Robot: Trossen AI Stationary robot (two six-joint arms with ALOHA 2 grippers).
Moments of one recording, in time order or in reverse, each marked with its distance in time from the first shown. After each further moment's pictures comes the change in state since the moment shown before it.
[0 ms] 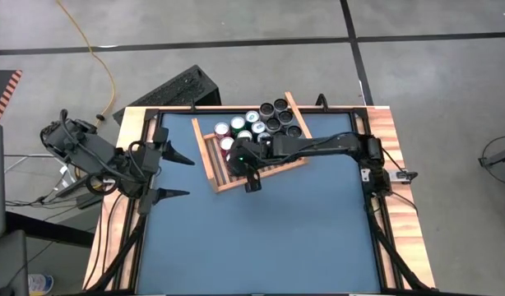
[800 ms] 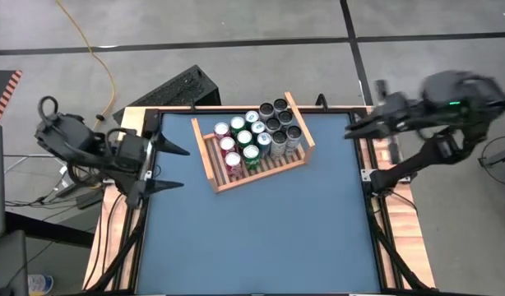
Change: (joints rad) left arm 0.004 -0.043 0.000 0.178 -0.001 0.064; right arm 0.164 -0.711 0.498 -0.746 0.060 0.308
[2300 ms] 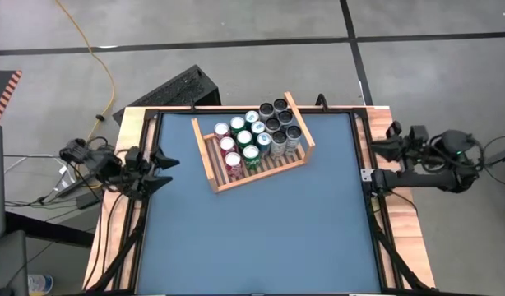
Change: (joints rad) left arm 0.027 -1.173 -1.694 1.076 -0.081 -0.210; right arm -0.123 -1.308 -1.547 0.837 0.042 0.325
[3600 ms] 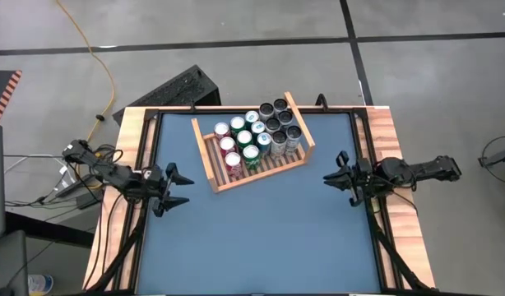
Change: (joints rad) left arm -0.001 -0.014 -0.270 0.025 0.097 0.020; right arm 0.170 0.002 -0.744 0.822 -0.076 -0.078
